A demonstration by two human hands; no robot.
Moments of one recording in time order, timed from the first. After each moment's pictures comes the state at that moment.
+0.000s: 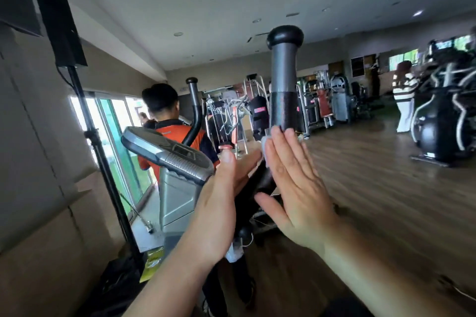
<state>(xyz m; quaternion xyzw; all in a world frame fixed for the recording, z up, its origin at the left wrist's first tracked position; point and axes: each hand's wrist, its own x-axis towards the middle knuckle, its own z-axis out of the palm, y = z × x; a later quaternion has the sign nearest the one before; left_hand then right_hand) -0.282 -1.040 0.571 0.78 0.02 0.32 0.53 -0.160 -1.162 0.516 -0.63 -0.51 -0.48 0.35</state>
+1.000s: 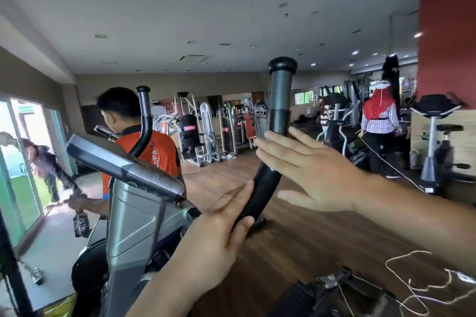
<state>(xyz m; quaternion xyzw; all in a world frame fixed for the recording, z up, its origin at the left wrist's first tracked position) -0.315 -0.992 0.534 0.92 -0.15 0.31 0.18 -0.170 -1.221 0.597 -0.72 -0.50 -0.47 -0.11</state>
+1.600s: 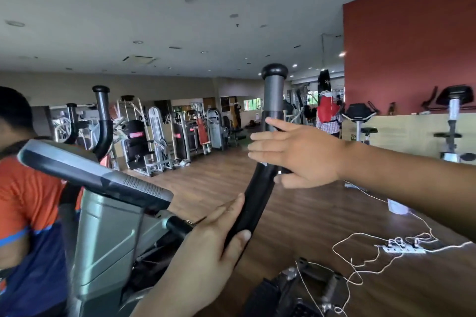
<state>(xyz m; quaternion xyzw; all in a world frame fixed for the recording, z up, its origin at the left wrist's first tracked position) -0.316 -0.947 0.516 0.90 -0.24 0.27 0.25 -0.203 -1.202 0.643 -0.75 -0.47 -0.39 -0.26</state>
